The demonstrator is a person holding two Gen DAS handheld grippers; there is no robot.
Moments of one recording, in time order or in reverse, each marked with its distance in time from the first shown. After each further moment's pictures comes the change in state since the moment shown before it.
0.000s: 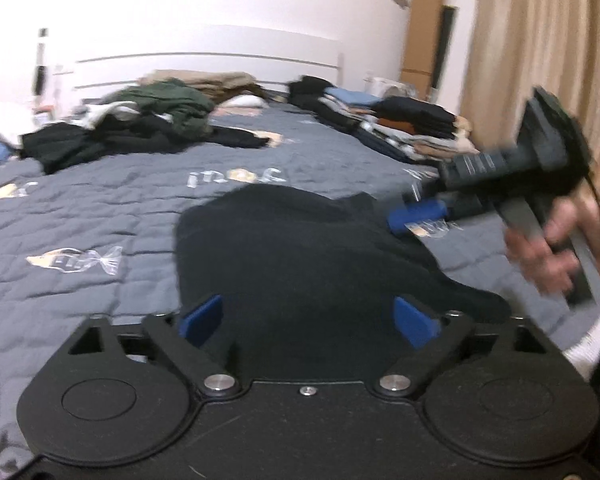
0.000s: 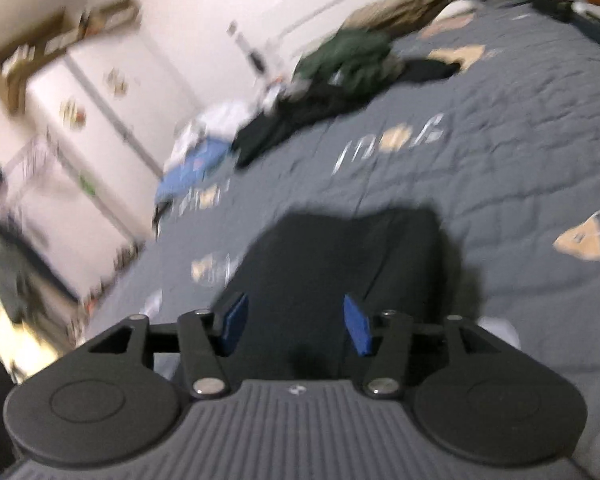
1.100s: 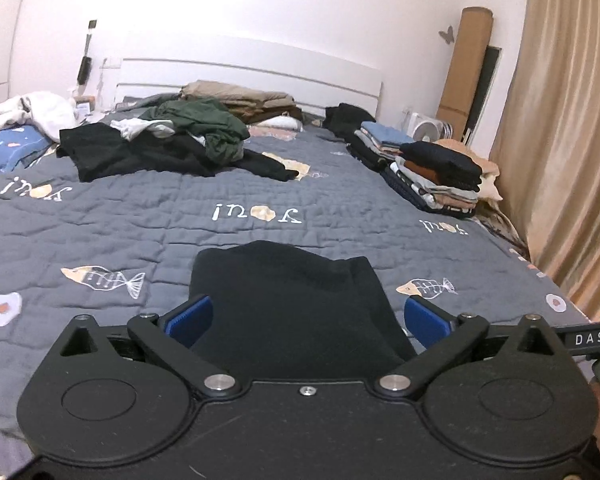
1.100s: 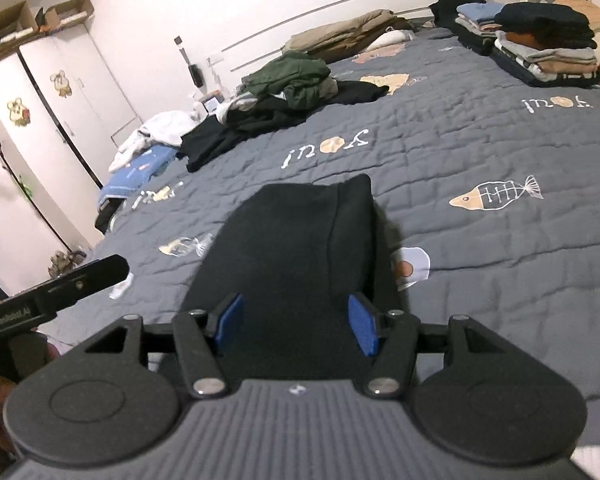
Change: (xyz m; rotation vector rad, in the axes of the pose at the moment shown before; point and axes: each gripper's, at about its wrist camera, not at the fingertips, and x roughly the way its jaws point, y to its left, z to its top) left arm -0.058 -0.029 0.073 -0.149 -0.011 0.072; right arm -0.116 0.073 -0.050 0.054 -0.100 -0.262
